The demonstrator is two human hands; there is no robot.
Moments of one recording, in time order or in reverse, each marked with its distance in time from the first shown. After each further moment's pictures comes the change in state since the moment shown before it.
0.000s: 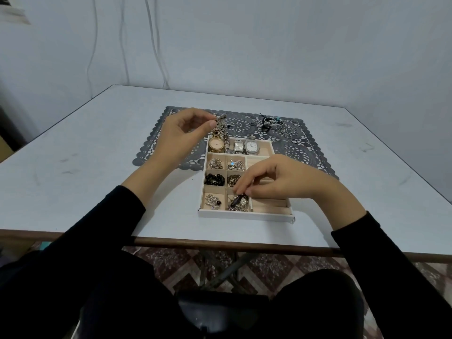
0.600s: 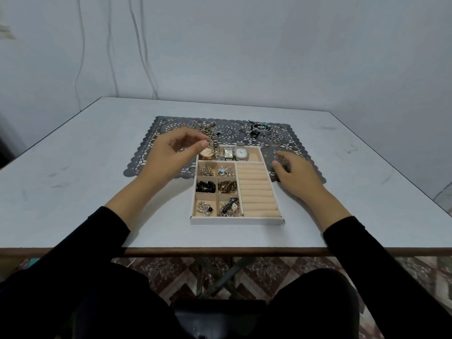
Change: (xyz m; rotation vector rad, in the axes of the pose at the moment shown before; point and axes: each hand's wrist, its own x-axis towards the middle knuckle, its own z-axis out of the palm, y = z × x) left_hand -0.018 0.006 -0.002 0.039 -0.106 0.005; right_hand -0.010 0.072 -0.006 -0.315 0.753 0.435
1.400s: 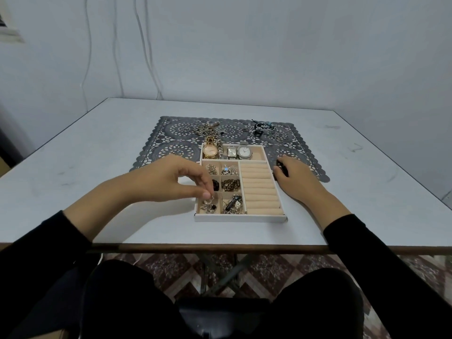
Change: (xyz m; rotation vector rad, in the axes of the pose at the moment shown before) left_hand -0.028 0.043 -0.029 0.319 -0.729 -0.013; right_hand 0.005 0.012 0.014 -0.163 -0.052 -0.103
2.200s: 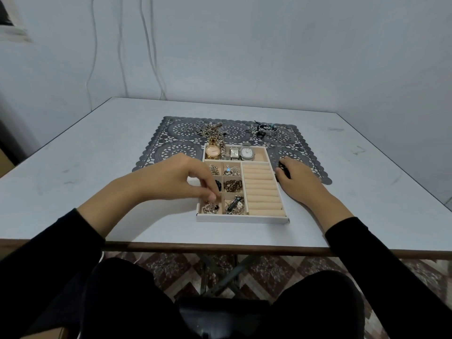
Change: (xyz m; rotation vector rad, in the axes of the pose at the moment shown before) left_hand 0.010 -0.005 0.003 0.091 0.003 0.019; right_hand 0.002 0.004 0.002 0.003 0.004 -0.032
